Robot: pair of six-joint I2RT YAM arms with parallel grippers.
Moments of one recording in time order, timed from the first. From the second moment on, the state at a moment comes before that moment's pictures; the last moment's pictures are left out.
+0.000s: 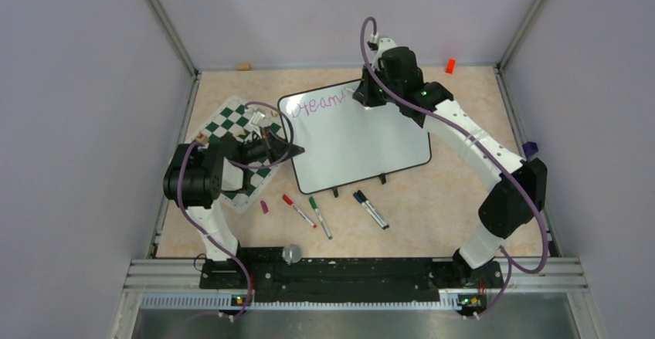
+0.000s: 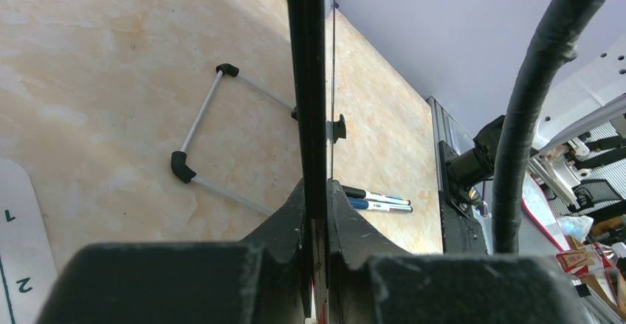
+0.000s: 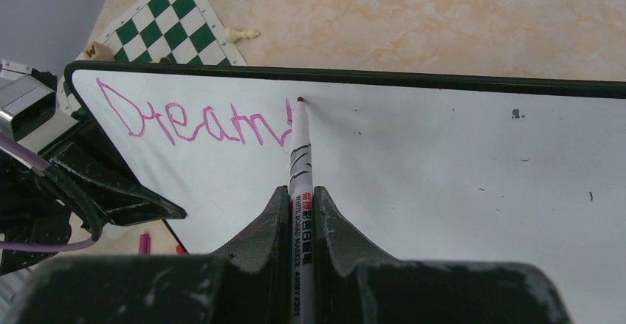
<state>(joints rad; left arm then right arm) 0.00 1.89 0.56 1.53 1.22 -0.86 0.56 1.65 1.61 -0.46 -0.05 0.31</state>
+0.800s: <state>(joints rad) 0.00 1.89 0.56 1.53 1.22 -0.86 0.56 1.68 1.65 -0.46 -0.06 0.31</state>
